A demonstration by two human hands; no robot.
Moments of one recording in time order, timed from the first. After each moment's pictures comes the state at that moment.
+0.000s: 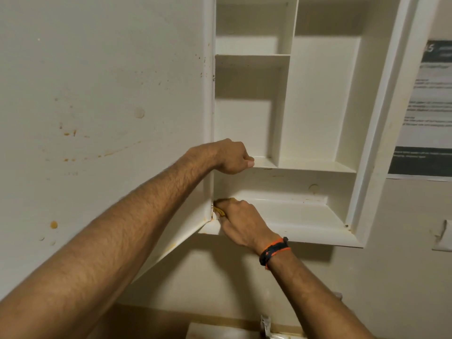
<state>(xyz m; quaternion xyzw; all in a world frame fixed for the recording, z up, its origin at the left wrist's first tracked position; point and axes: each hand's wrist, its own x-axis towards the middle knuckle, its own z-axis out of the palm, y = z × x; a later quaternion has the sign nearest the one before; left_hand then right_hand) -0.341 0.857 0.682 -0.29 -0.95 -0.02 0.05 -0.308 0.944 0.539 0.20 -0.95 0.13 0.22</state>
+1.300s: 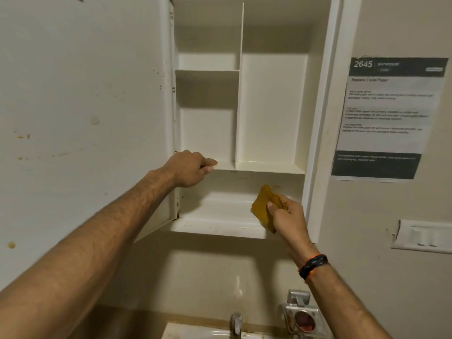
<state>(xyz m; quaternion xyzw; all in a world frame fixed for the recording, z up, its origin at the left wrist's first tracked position) -0.340 0.858 0.647 -0.23 -0.96 -0.09 0.16 -0.246 1.083 0.547 -0.08 -0.73 0.64 0.23</state>
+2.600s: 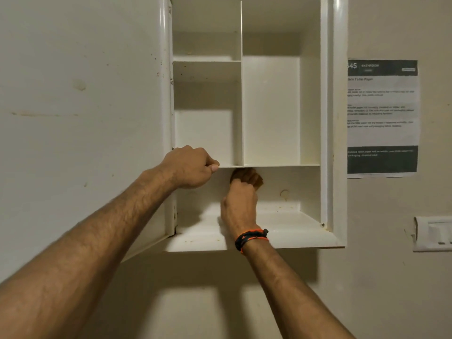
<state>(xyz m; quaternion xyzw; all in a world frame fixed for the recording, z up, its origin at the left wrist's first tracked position) -0.344 0.859 0.638 -0.25 -0.93 -0.06 0.28 -0.350 0.983 0.549 -0.11 -0.90 0.15 0.39</state>
